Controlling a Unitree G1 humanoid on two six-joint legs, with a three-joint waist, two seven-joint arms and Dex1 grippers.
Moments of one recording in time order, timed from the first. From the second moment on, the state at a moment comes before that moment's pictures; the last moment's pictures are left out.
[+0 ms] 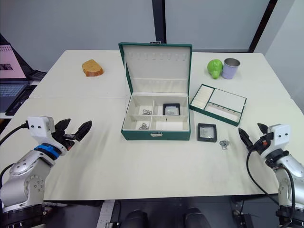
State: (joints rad) left arm -0.13 0.50 0.47 -0.06 -0.44 0.38 -0.48; right arm -0.09 -0.52 -0.42 0.10 0.35 0.12 0.63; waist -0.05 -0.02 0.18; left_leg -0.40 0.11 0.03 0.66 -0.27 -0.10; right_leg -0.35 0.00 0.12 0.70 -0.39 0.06
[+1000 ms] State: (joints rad) left arm -0.14 0.42 0.42 0.02 -0.38 0.25 -0.40; right arm -0.10 -0.49 -0.40 0.22 0.33 -0.01 0.55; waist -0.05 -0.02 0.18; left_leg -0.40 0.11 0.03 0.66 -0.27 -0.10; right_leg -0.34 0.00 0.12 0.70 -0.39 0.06
